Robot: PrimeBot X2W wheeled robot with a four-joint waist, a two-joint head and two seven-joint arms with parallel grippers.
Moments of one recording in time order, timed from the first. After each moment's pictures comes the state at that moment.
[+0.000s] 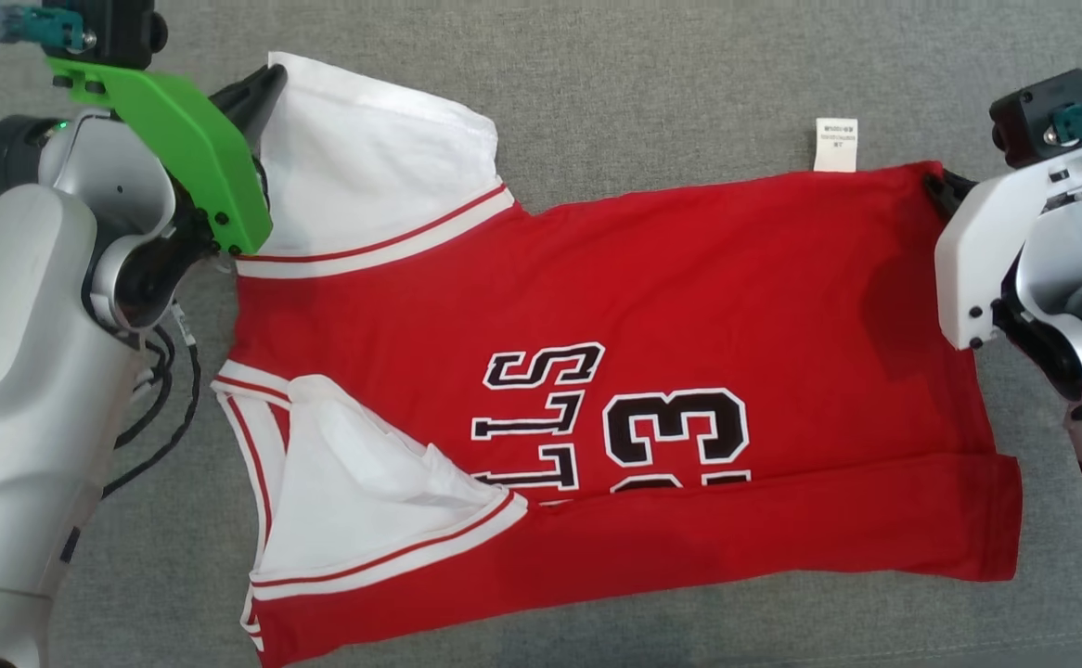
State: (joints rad) left arm -0.97 0.39 -0.55 0.52 -0.82 -0.12 0.39; right arm -0.60 -0.39 0.15 0.10 0.26 0.13 0.71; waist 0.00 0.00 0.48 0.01
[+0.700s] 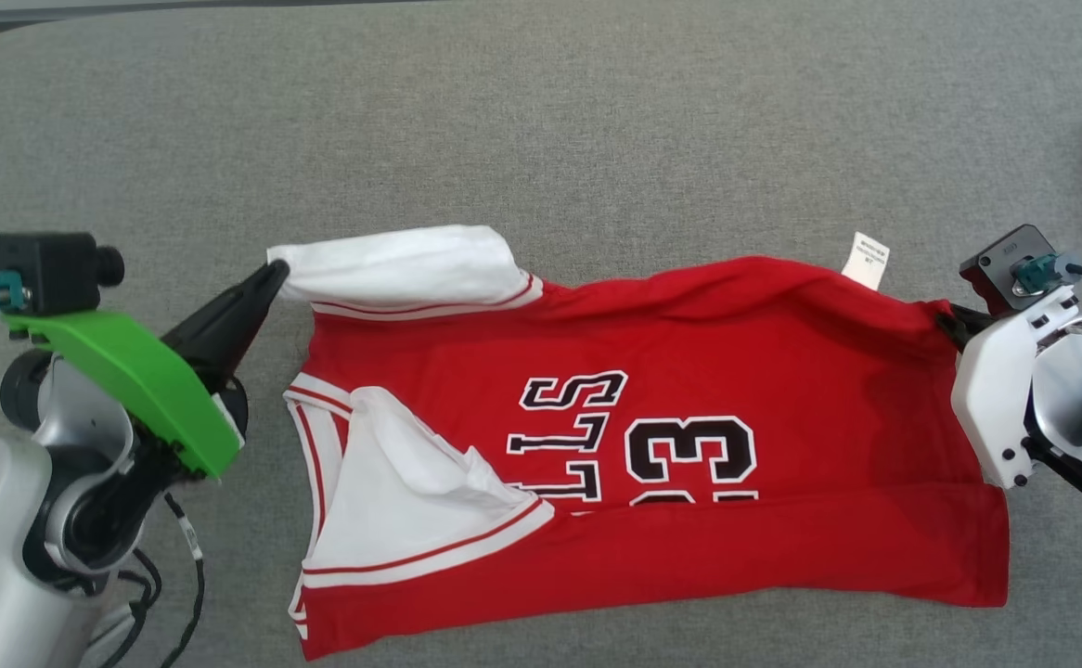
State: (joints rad) left arm -0.49 0.56 -0.43 0.03 -1.08 -0.06 0.35; right arm -0.40 -0.65 0.33 -0.05 0.34 0.13 0.69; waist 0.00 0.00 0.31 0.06
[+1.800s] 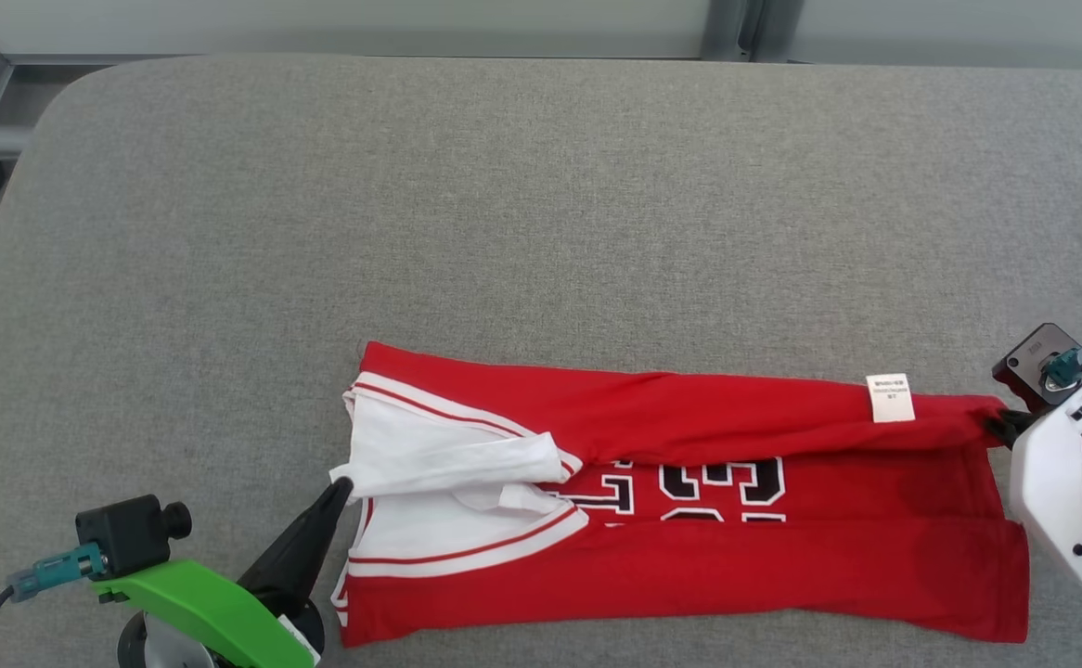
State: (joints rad) left arm 0.00 0.48 -0.41 -0.16 -1.17 0.03 0.13; right arm -0.27 -0.89 0.46 -0.11 0.48 0.13 0.66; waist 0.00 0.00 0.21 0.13
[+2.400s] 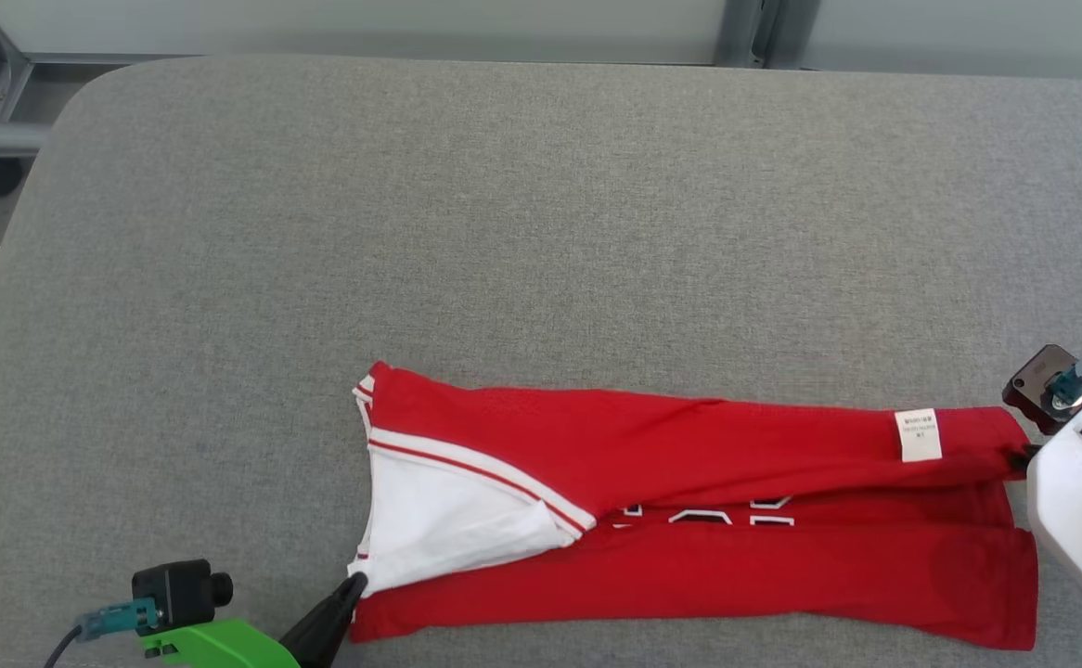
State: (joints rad) left arm 0.05 0.47 -0.48 -0.03 -1.16 0.05 0.17; right arm -0.28 -0.97 0.52 -0.11 0.54 0.13 0.72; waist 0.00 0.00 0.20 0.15
